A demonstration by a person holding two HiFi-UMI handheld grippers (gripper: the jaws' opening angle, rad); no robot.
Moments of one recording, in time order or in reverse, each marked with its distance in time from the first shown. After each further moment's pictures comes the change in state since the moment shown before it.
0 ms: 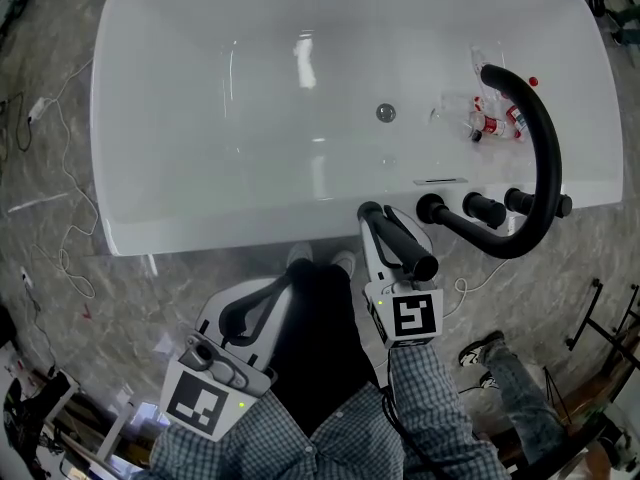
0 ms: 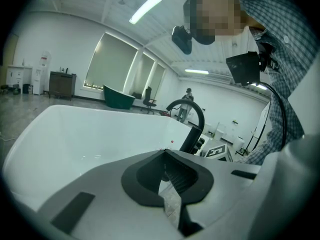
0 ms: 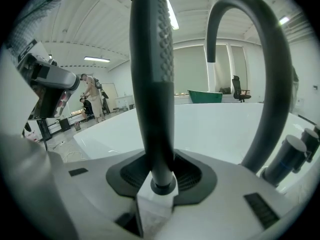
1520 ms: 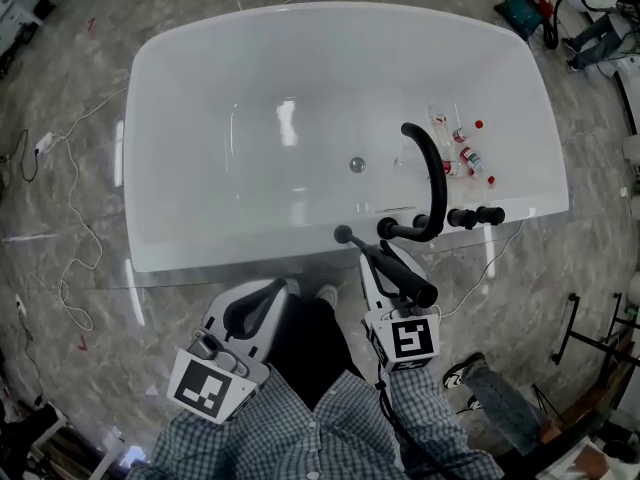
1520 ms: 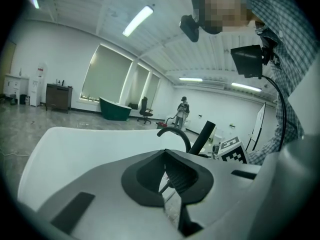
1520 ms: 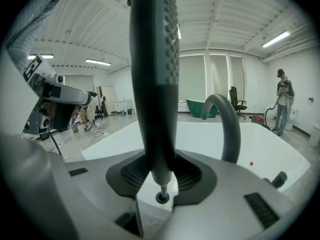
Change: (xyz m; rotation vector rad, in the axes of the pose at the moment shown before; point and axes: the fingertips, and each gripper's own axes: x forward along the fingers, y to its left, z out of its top) left arm -0.067 -0.054 0.115 0.101 -0.101 -0.036; right arm -0.117 0.017 0.137 -0.033 -0.055 -0.045
